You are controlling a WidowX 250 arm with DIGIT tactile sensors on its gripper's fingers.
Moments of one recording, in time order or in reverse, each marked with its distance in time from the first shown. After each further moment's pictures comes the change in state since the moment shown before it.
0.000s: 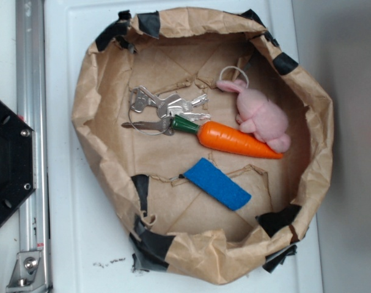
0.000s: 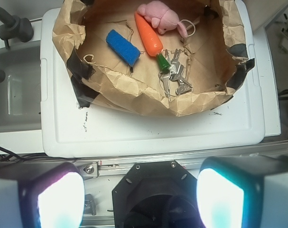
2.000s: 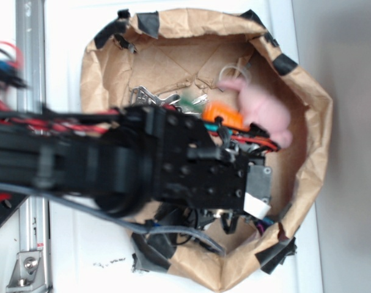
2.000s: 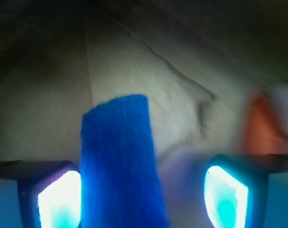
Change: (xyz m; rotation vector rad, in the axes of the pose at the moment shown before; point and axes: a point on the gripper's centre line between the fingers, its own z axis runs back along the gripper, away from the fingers) arm 0.148 -0.030 -0.234 0.027 -0.022 -0.693
